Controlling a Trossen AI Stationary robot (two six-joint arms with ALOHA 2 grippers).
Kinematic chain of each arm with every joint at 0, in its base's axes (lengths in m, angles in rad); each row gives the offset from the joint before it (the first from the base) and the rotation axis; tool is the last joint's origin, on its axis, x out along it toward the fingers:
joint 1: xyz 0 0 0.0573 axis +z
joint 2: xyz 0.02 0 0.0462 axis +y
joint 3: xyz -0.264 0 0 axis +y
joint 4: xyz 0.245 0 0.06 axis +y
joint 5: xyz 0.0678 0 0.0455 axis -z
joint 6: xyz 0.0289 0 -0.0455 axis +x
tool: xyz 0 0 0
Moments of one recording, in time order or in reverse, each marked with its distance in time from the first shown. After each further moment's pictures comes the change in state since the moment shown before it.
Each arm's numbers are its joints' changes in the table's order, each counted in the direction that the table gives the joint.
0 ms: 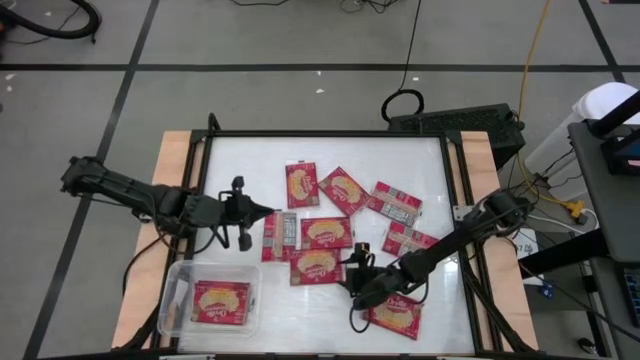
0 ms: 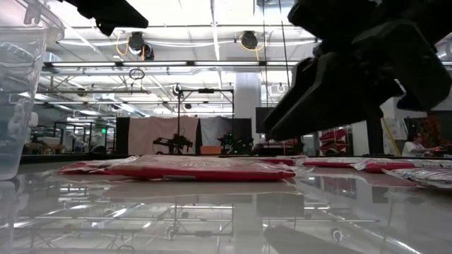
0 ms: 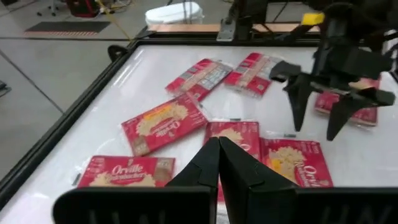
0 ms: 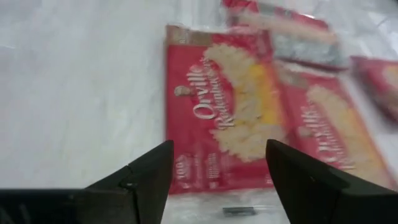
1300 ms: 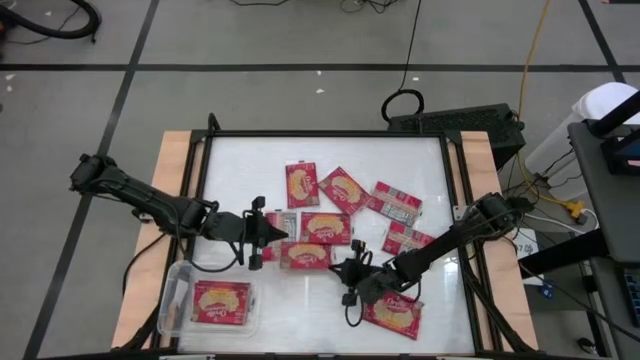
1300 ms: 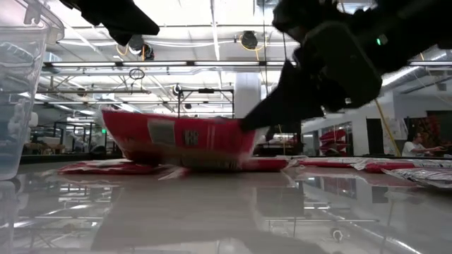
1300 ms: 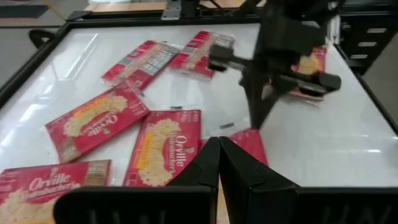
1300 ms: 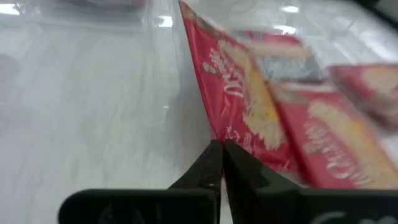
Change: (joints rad) left arm -0.051 0.201 0.000 -0.154 0.142 -0.012; right arm -0.031 0.066 0.001 -0.196 0.100 0.040
